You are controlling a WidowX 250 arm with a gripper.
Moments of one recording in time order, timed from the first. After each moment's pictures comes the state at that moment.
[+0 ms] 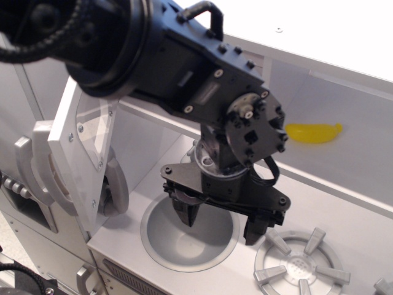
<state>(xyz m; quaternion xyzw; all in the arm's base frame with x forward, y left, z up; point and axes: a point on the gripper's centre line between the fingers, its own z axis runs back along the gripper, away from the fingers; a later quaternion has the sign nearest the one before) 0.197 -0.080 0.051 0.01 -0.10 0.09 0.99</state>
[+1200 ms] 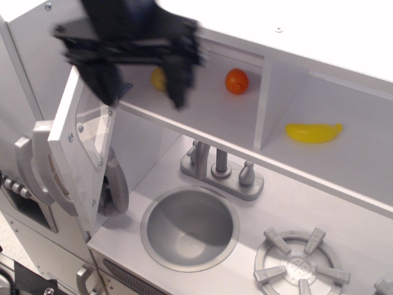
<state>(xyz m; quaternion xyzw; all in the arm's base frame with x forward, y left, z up) 0.202 0.012 0.168 -0.05 -0.13 0.16 0.98</state>
